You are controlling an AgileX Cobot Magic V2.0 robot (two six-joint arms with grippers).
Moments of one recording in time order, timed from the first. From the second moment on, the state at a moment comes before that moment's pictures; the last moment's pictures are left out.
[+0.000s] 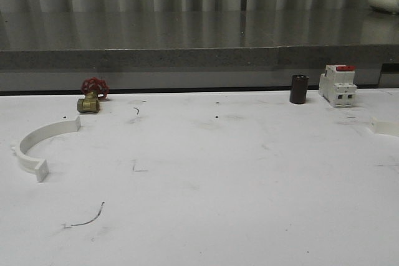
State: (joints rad) left arm -0.03 -0.01 0.00 0.01 0.06 0.02; right arm 0.02 -0.01 0.03 0.05 0.05 0.04
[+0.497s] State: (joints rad) left arm -0.03 -0.01 0.00 0.01 0.06 0.02; right arm 0.02 -0.01 0.03 0.05 0.05 0.04
